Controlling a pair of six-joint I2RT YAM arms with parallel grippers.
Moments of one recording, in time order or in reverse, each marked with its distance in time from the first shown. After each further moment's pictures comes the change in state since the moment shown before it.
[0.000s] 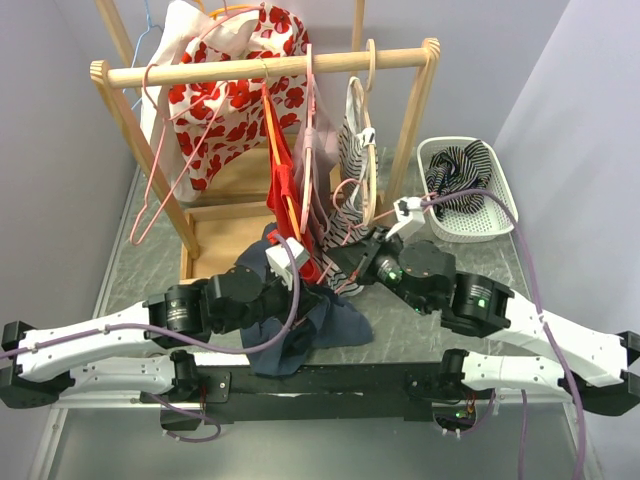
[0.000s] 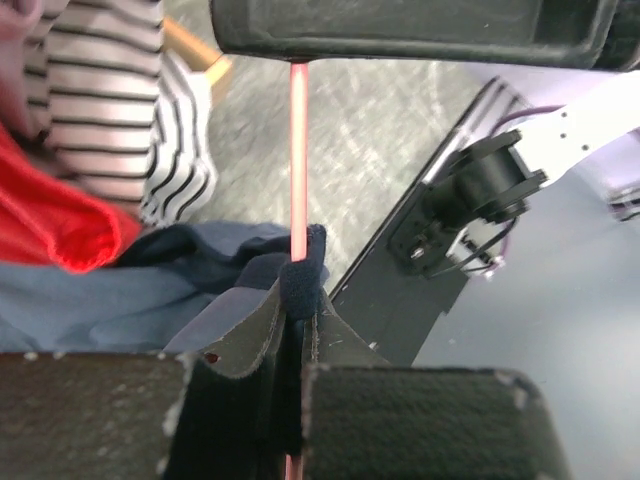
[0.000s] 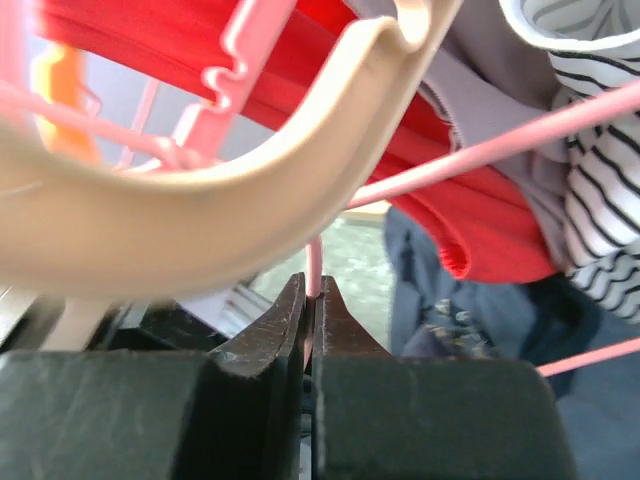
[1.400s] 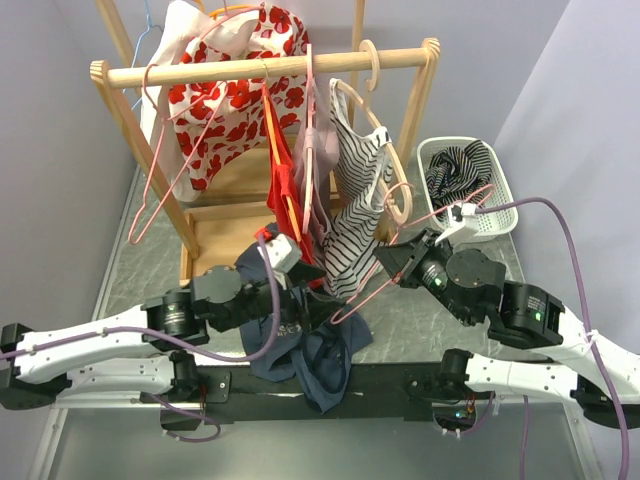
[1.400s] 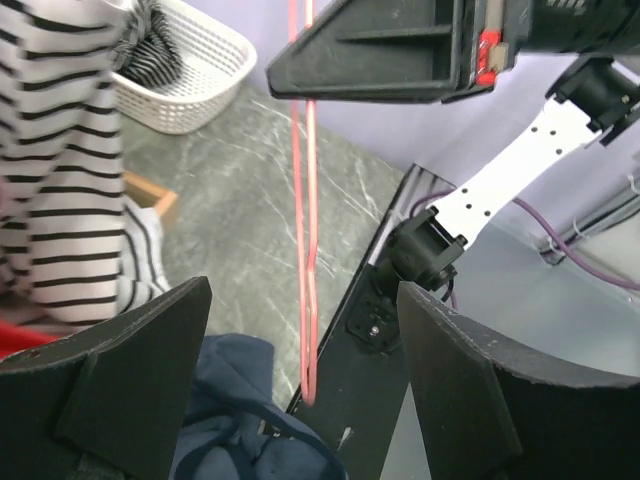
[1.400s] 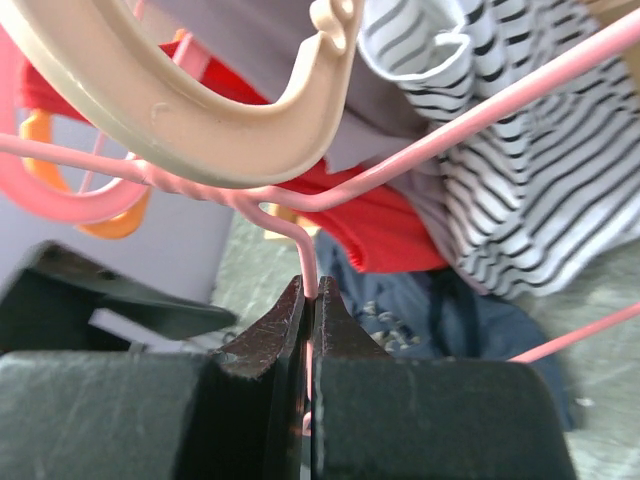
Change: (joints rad) left arm -0.006 -0.040 -0.044 0.306 0.066 0.134; right arm -0.005 -0.182 0.055 -0.273 0.152 0.021
